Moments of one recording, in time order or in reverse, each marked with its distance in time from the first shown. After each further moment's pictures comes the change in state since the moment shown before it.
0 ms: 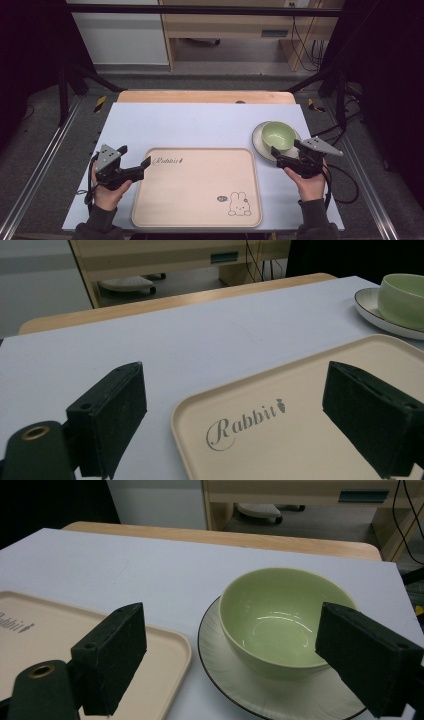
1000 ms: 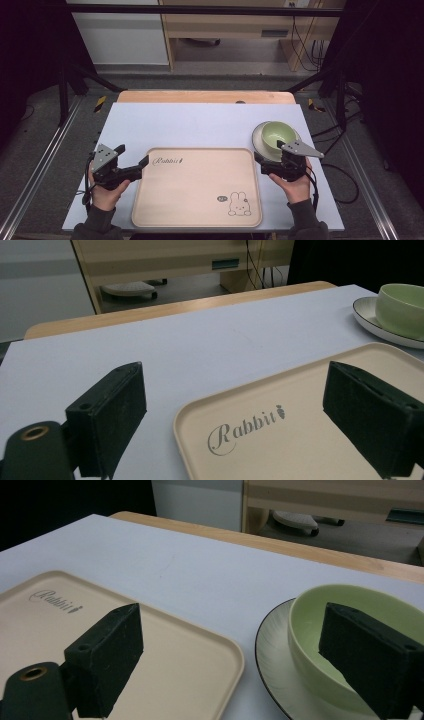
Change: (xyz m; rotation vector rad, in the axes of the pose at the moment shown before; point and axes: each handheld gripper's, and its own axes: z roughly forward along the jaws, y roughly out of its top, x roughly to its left) left arm 0.002 0.004 -0.006 -0.022 0.003 -0.011; right arm 0.037 -0.003 0.012 -0.015 0.117 -0.112
